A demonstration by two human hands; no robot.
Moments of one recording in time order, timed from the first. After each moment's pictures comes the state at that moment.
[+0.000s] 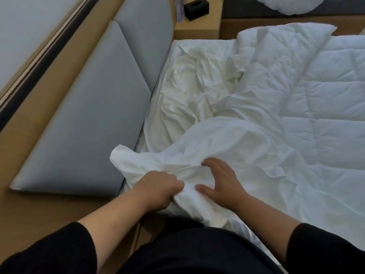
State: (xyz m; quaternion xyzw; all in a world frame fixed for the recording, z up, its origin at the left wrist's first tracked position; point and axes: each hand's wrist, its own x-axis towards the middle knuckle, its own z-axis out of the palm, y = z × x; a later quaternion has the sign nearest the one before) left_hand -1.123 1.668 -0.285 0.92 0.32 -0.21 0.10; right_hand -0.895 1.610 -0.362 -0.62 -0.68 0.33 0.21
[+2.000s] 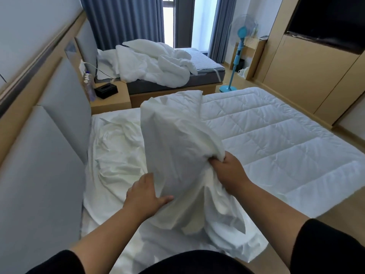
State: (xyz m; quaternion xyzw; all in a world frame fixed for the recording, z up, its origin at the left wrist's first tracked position) left_hand -1.096 1.700 -0.261 0.87 0.43 0.01 0.22; right_hand -0.884 1.556 -0.201 -0.79 -0.27 0.22 0.51
